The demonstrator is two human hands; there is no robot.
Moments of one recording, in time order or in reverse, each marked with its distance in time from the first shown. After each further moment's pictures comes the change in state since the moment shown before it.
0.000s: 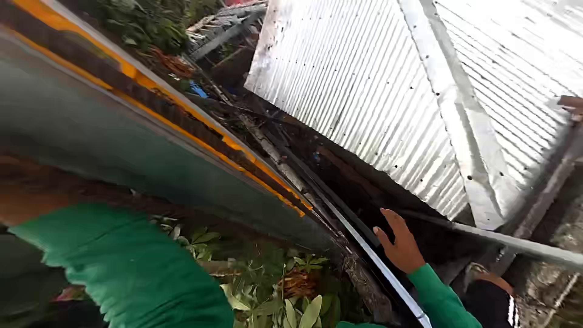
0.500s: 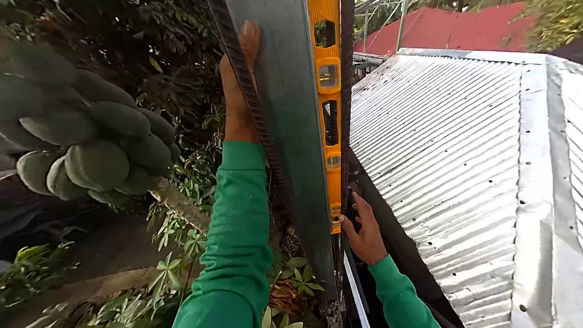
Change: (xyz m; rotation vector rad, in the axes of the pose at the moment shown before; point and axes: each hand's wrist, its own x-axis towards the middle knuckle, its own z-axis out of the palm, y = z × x) left_hand 0.044 0.059 0.001 -0.440 0.102 0.180; right_hand 0.104 -0.198 0.066 0.301 -0.219 -0.542
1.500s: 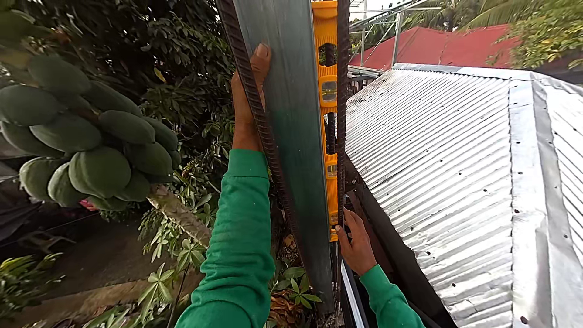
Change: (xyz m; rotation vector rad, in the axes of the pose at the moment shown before) left_hand 0.008 -0.013 -0.001 0.101 0.056 -0.058; right_hand -0.013 0.011 0.019 -0.070 -0.004 0.045
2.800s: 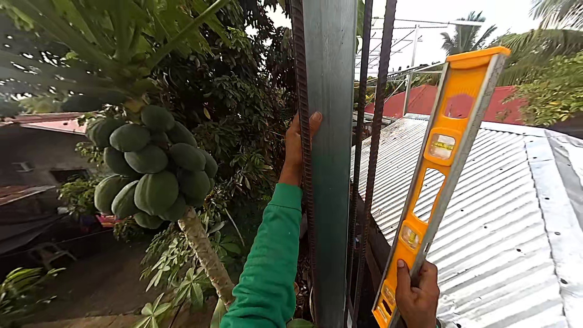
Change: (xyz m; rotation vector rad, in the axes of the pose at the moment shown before) left_hand -0.003 0.007 -0.001 -0.016 -0.007 -0.120; right_hand 0.011 -0.032 -0.054 0.044 0.633 -0.311
